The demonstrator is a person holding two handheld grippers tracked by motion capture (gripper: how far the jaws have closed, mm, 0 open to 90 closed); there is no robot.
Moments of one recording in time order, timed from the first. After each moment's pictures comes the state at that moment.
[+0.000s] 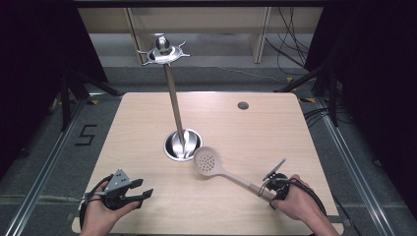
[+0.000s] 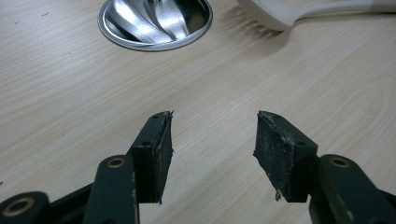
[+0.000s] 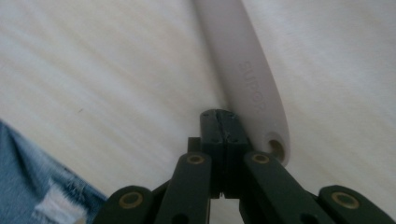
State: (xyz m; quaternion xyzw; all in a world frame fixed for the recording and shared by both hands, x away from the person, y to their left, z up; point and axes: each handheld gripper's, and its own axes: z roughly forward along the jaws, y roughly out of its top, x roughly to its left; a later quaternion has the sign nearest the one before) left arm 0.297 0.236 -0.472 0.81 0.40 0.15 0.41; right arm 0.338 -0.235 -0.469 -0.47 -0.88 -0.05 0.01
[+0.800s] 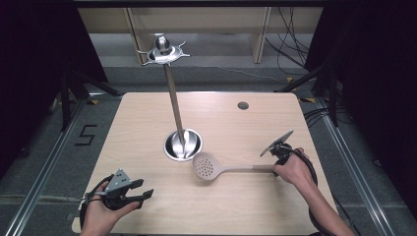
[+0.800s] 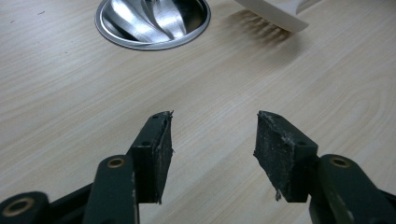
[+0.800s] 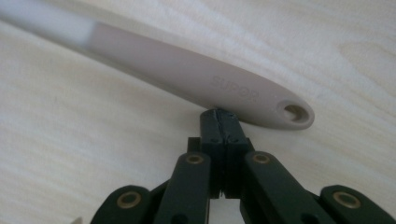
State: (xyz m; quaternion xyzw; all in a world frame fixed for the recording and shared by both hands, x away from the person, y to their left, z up) left arm 0.298 0.236 -0.472 0.81 0.39 0.15 0.41; right arm 0.427 -0.256 -0.463 -0.58 -0.81 -0.08 0.00
